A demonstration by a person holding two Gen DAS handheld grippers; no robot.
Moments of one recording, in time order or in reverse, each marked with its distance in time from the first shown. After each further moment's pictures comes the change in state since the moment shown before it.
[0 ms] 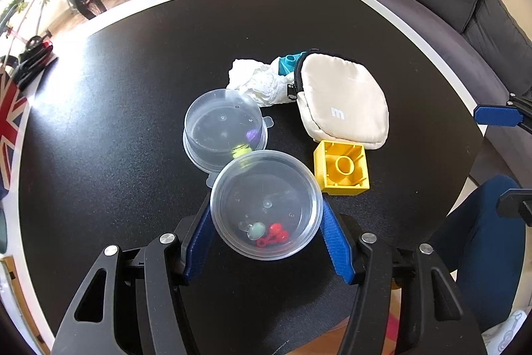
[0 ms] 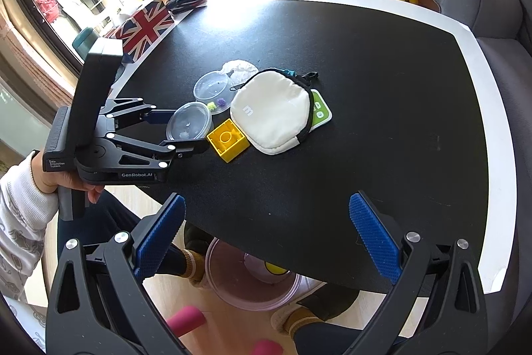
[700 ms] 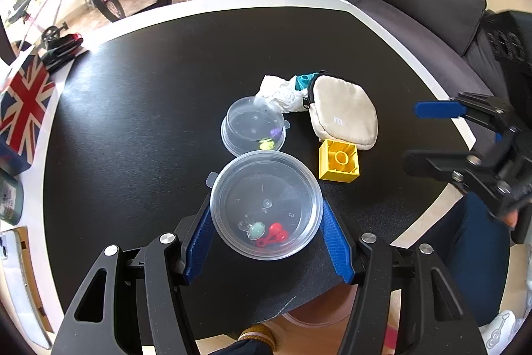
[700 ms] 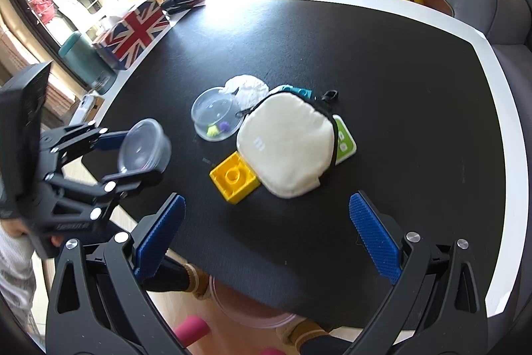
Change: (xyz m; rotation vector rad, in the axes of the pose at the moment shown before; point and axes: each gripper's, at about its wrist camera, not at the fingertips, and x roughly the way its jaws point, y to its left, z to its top) left arm -0.042 0.016 -0.012 -0.066 -0.061 0.002; right arm 0.038 0.012 0.040 0.010 0.020 -0.006
